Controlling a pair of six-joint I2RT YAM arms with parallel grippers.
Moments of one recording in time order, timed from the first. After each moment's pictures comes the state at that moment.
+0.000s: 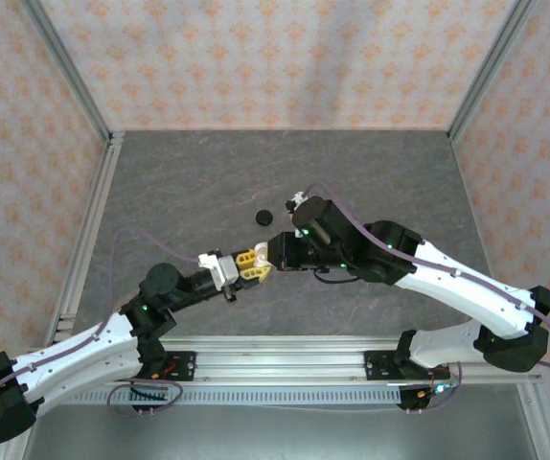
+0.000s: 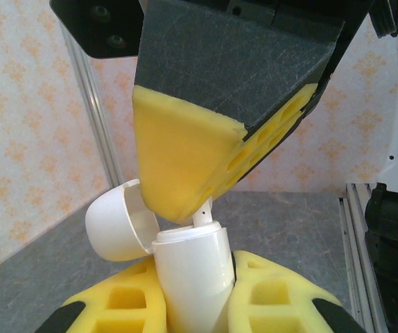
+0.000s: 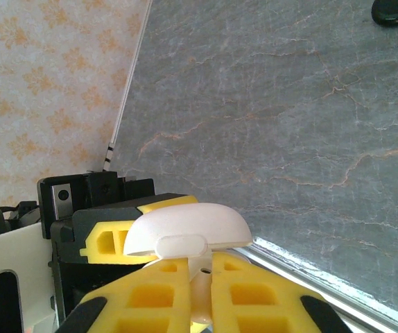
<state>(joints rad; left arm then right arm) -0.84 0.69 0.35 0.46 0.29 0.14 1.12 1.25 1.45 -0.90 0.00 0.94</state>
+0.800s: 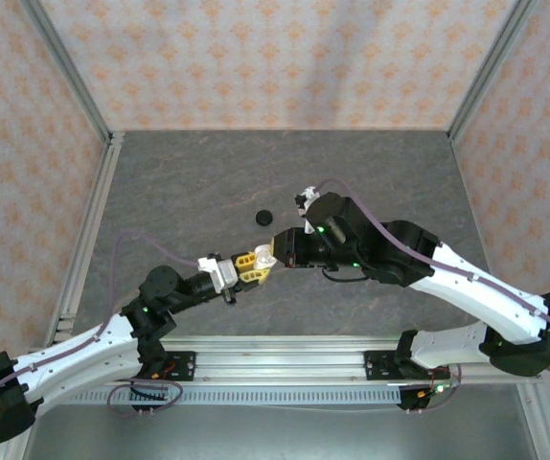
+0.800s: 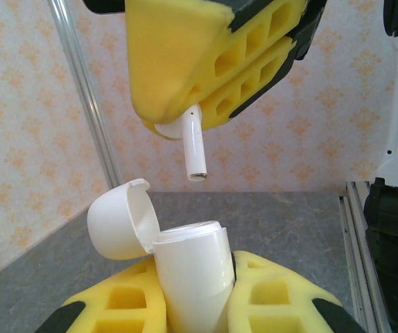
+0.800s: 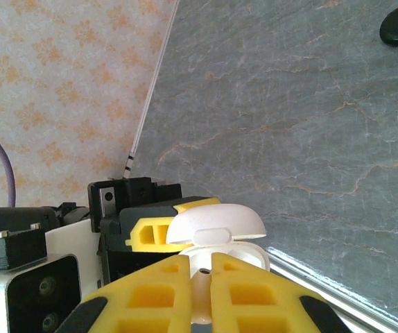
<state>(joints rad) -0.84 0.68 0.32 0.49 0.29 0.16 1.11 1.21 1.48 -0.91 0.01 0.94</state>
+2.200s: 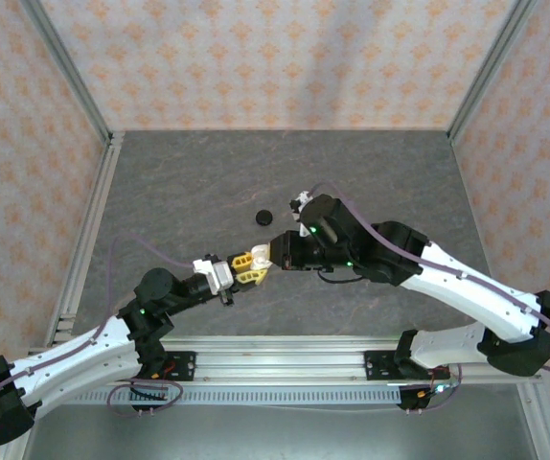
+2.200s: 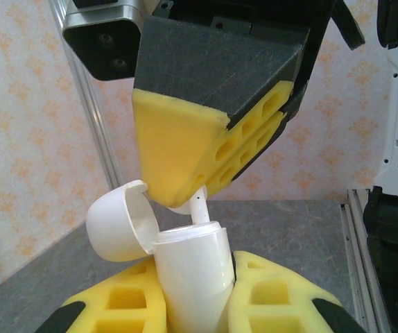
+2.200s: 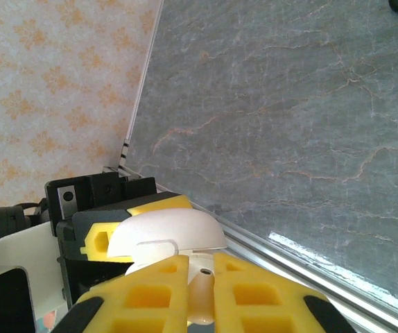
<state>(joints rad) -0.84 0.64 0.32 0.49 0.29 0.16 1.09 1.22 1.42 -0.87 -0.06 0.96</state>
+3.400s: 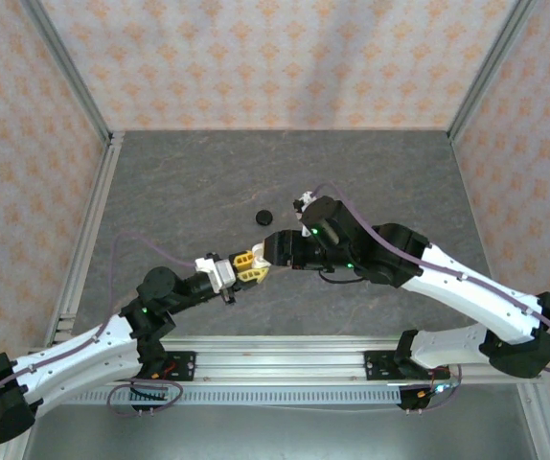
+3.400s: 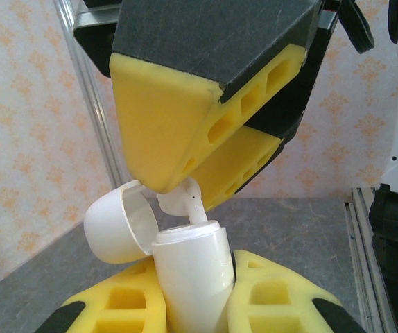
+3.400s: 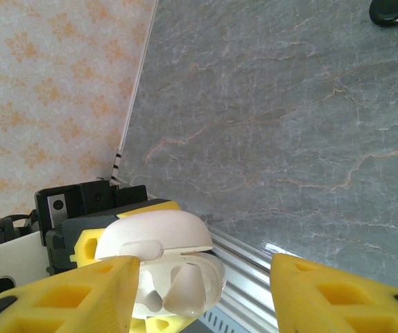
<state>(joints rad) -0.84 0.67 0.32 0.51 0.28 0.16 1.08 1.20 1.38 -0.85 -0.02 0.96</state>
